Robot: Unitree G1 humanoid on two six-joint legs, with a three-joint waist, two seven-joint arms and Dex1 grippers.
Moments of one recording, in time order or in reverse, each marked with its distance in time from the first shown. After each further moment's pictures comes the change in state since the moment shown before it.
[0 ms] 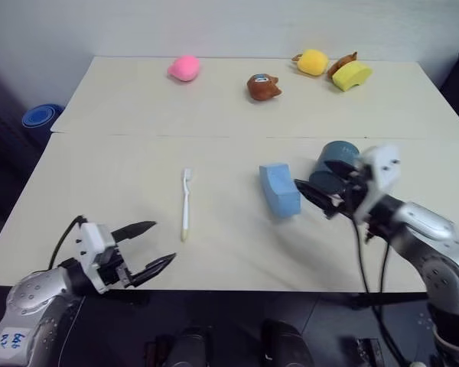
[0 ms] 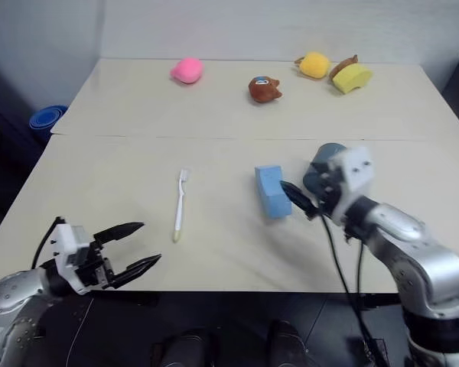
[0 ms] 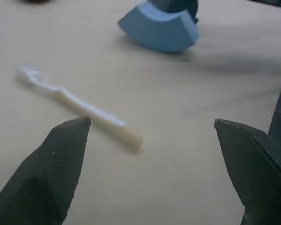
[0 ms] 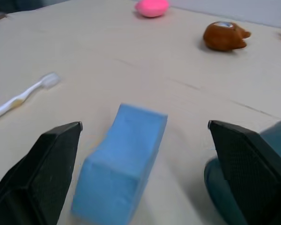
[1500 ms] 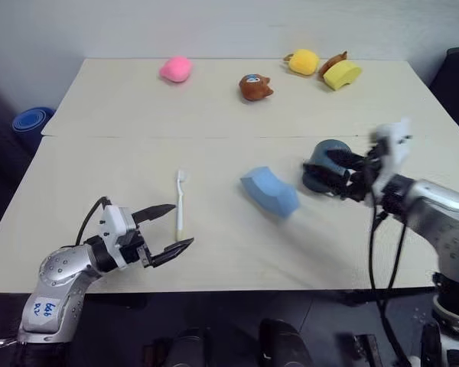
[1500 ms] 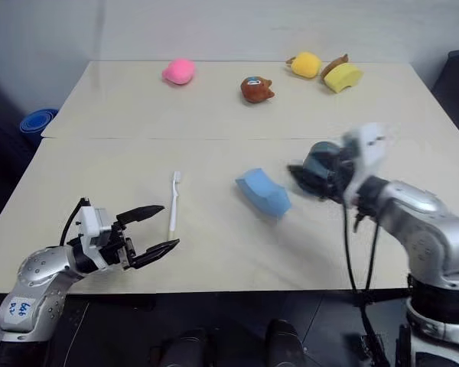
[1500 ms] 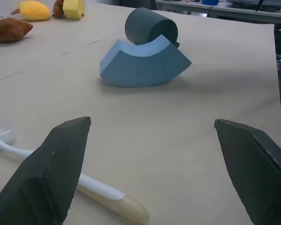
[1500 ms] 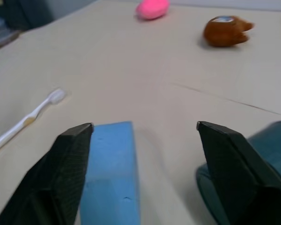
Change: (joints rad) left arm -0.199 -0.044 -0.102 0.153 0.058 -0.078 -0.049; right arm -0.135 -0.021 -0.062 0.133 0.047 0.133 0.221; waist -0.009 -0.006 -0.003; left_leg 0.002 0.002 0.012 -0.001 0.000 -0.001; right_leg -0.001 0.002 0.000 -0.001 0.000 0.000
